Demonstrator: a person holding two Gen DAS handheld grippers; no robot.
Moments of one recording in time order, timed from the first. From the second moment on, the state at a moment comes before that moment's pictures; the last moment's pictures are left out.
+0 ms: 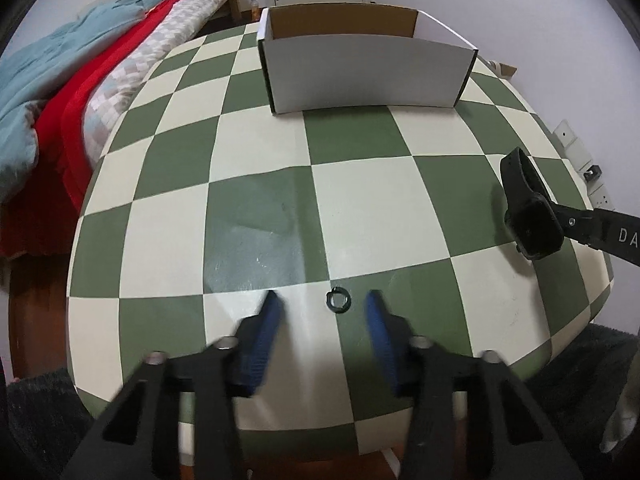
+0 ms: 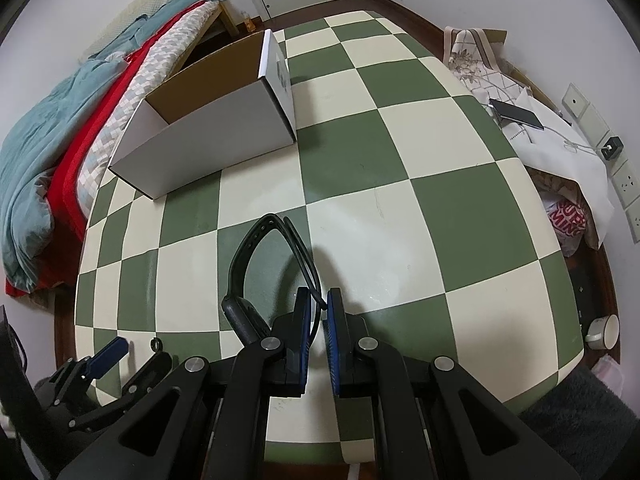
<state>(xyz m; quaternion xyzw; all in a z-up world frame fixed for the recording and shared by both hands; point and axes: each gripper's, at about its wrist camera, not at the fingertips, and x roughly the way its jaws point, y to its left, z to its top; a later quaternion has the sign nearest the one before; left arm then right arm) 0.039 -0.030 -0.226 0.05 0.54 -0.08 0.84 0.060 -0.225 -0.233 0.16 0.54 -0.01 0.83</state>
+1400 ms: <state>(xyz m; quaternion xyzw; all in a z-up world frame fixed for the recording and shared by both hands) 0.130 -0.036 -0.107 0.04 0.43 -0.05 0.90 0.113 -0.213 -0.151 0.16 0.46 0.01 0.87</state>
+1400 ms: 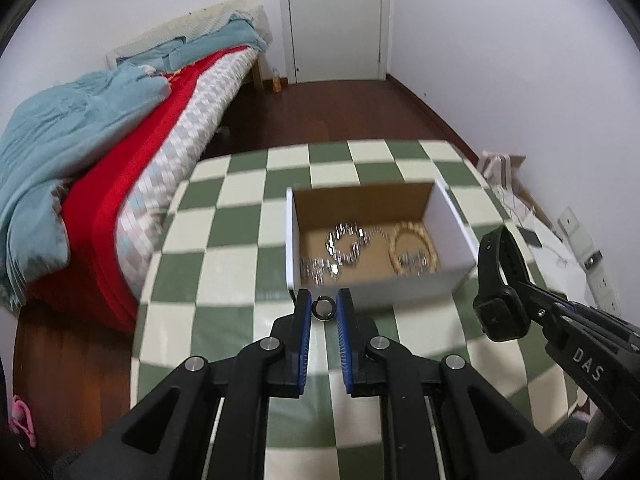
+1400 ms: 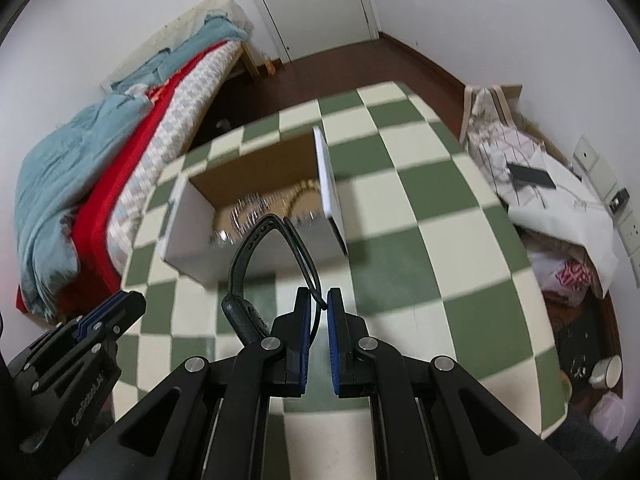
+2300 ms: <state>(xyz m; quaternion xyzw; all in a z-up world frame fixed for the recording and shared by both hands) 0.284 -0.024 -0.137 -0.06 0.55 -0.10 0.82 0.257 -0.188 -0.178 0.13 0.53 0.07 0.83</state>
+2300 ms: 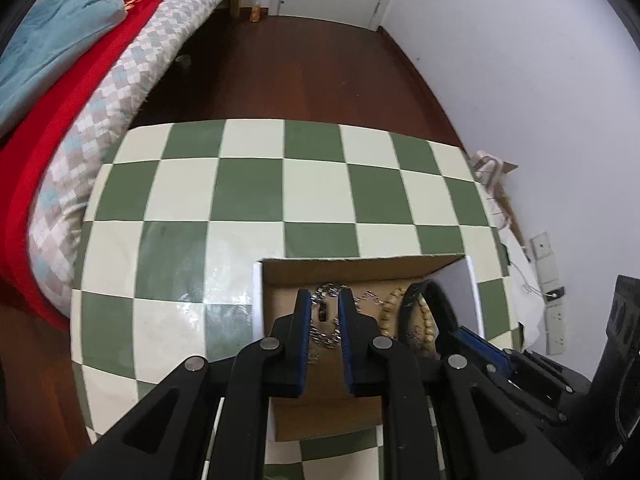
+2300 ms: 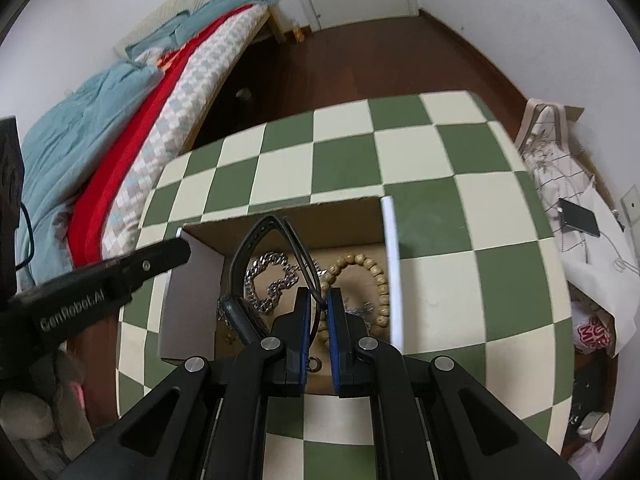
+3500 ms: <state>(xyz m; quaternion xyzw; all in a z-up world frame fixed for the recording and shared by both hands) 0.166 -0.001 -0.066 0.03 0.48 0.01 0.88 0.190 -0.200 -0.117 0.04 0.55 -0.03 0.83</state>
